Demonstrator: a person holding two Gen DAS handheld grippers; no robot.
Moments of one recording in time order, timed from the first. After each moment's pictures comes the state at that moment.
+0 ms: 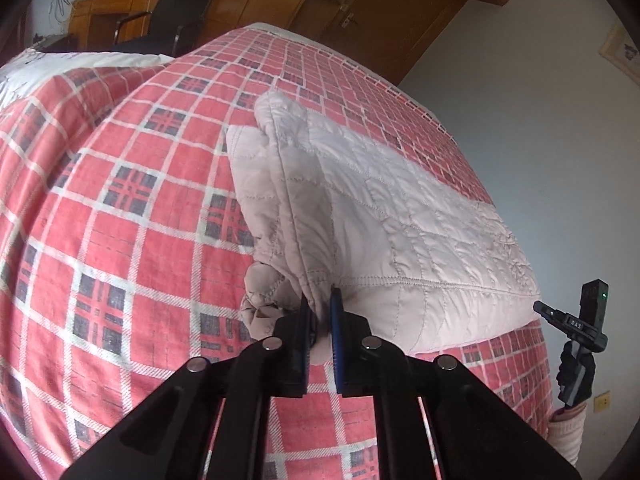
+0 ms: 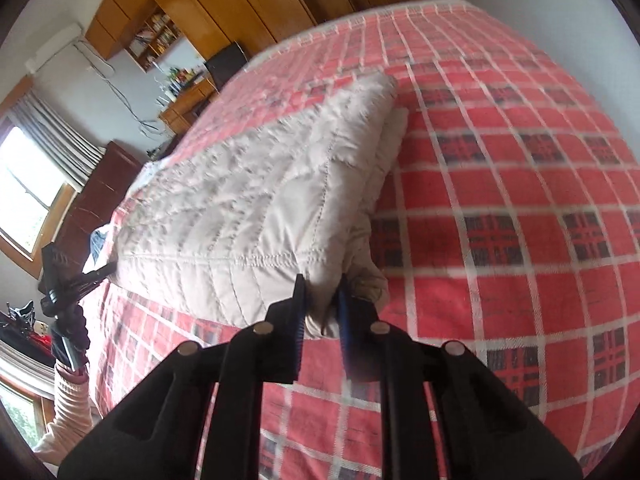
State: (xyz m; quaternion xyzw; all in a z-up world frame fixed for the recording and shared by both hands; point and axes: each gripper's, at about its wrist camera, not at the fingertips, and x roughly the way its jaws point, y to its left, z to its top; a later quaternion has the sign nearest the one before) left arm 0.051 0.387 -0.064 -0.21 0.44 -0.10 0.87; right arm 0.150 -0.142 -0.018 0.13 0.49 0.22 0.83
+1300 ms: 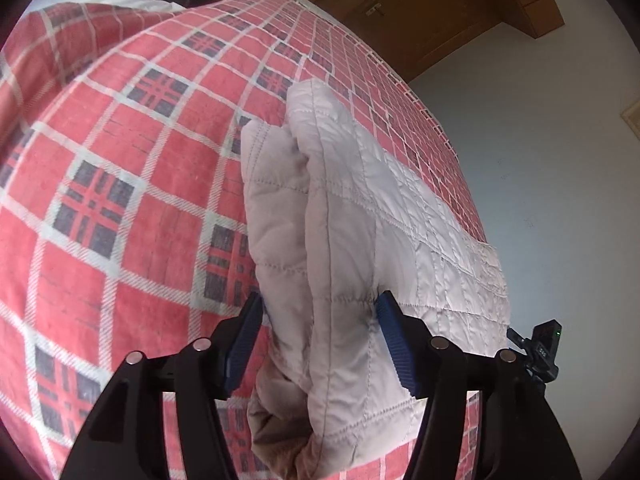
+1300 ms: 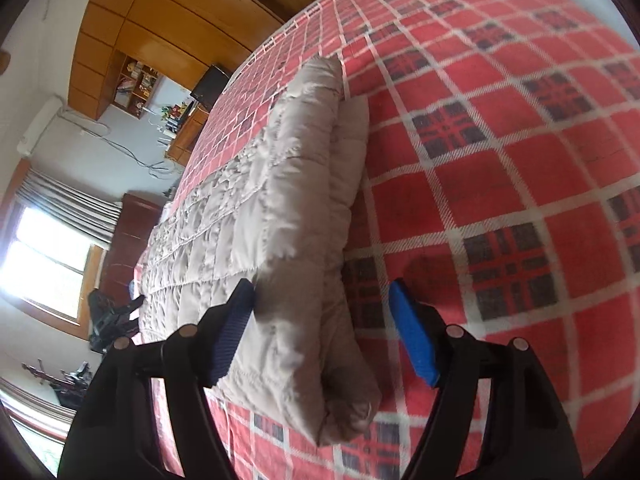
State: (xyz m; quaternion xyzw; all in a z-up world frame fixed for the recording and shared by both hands) left arm 0.127 0.425 -0.102 -0.31 0.47 -0.12 0.82; right arm 0.214 -0.172 -0.058 0.27 0.51 0.24 0.78
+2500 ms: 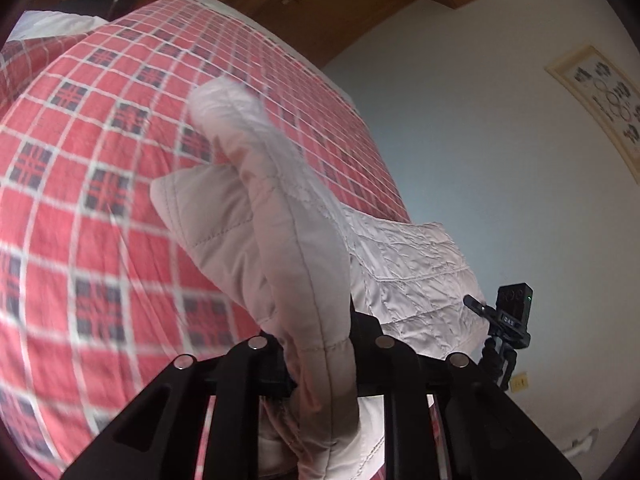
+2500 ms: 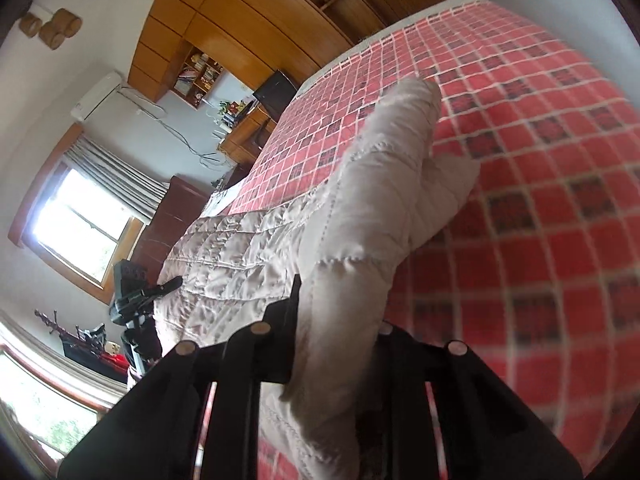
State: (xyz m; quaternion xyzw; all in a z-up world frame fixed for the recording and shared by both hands) left arm 0.037 0.342 -0.032 -0.29 0.43 -0.27 0.81; right arm 0.083 -0.191 0.043 0.24 0.44 0.31 0.81
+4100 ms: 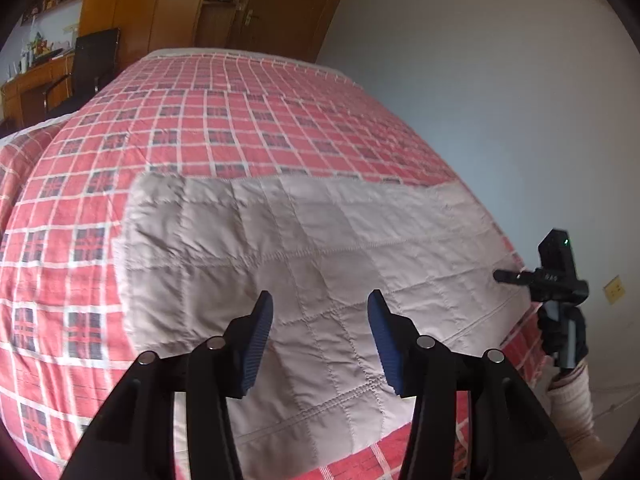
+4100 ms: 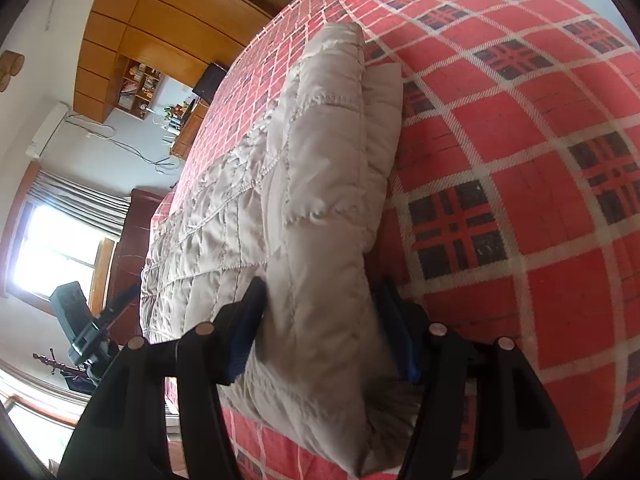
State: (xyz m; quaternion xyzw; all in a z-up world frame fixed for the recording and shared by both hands) left arm -0.067 0.221 -0.036 -0.07 0.43 -0.20 0.88; right arm -0.004 -0.238 -0.059 0.29 0.51 0.23 0.78
